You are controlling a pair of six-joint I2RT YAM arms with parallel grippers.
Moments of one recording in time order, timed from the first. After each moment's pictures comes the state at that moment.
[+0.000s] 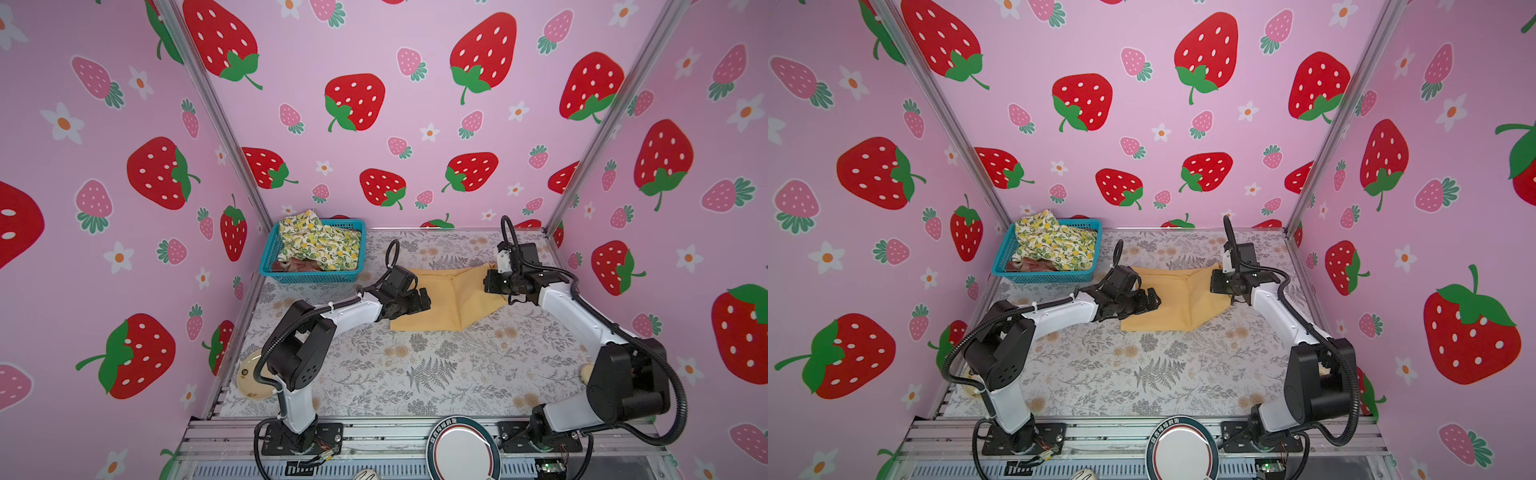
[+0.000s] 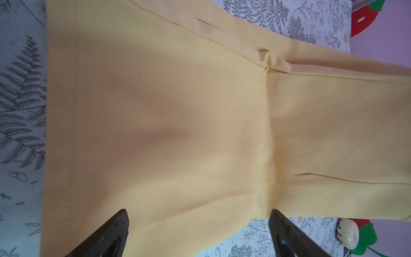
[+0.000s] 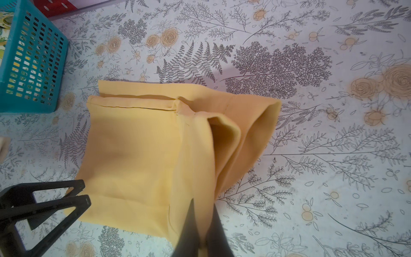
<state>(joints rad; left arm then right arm) -0.65 1.84 1.17 -0.22 0.13 -0.78 0.28 1.48 1.12 -0.50 -0.17 0.22</state>
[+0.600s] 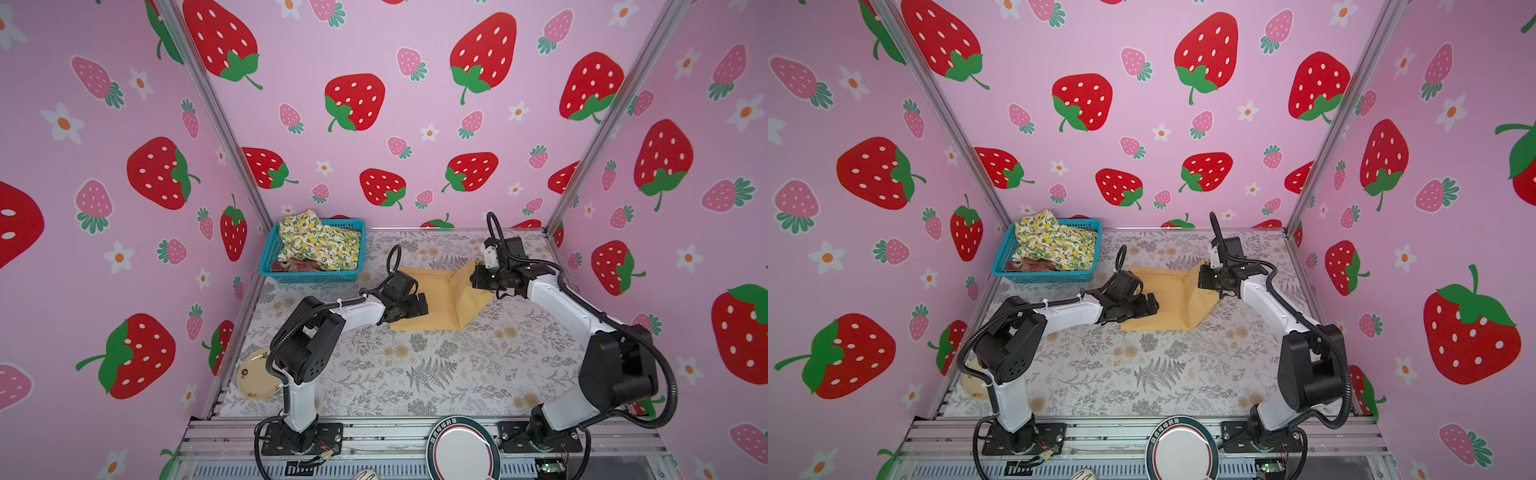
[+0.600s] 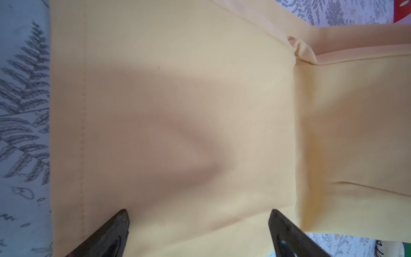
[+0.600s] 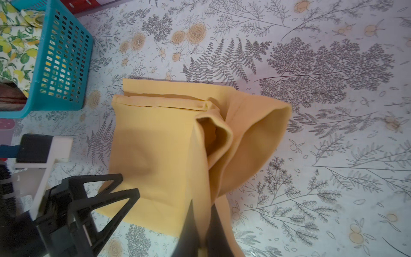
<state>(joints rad) -0.64 1.90 1.15 -0.16 0.09 -0.76 0.37 1.57 1.21 -0.51 -0.21 0.31</state>
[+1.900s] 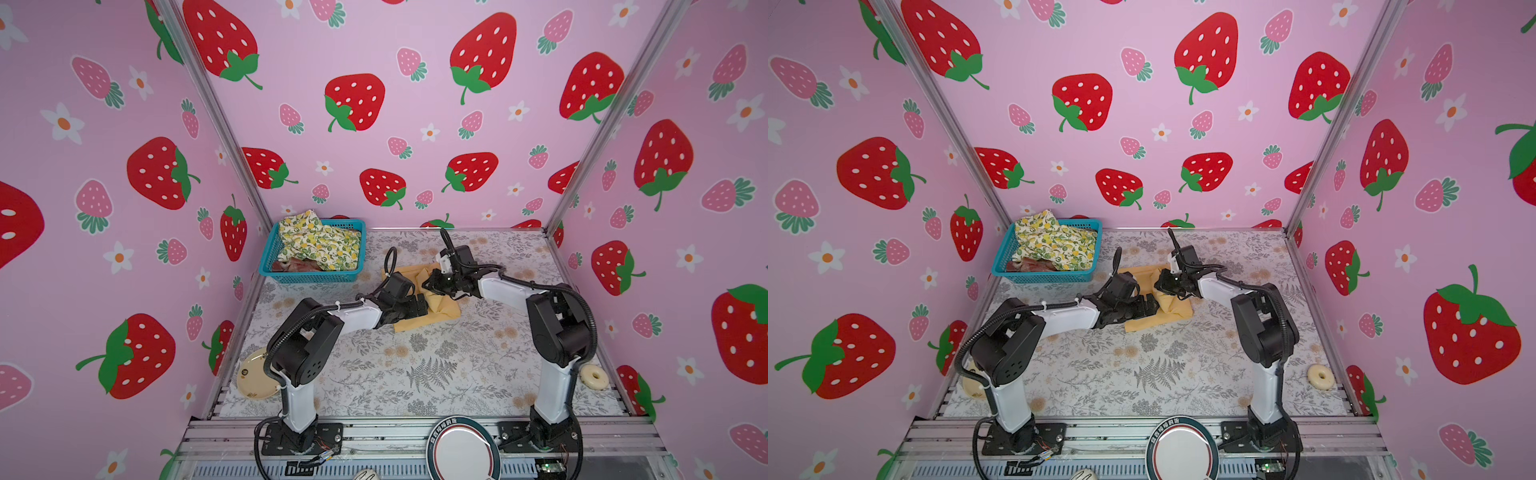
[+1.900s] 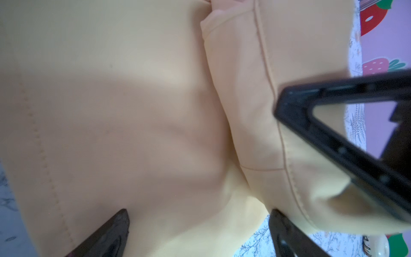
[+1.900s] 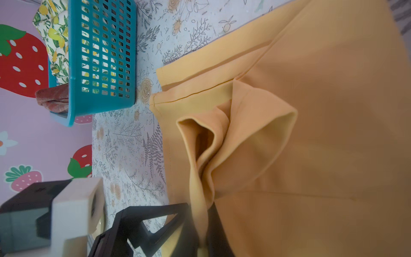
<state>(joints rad) -0.64 1.87 1.06 -0.04 0.11 -0.76 0.55 1.96 1.29 -0.15 -0.44 0.66</state>
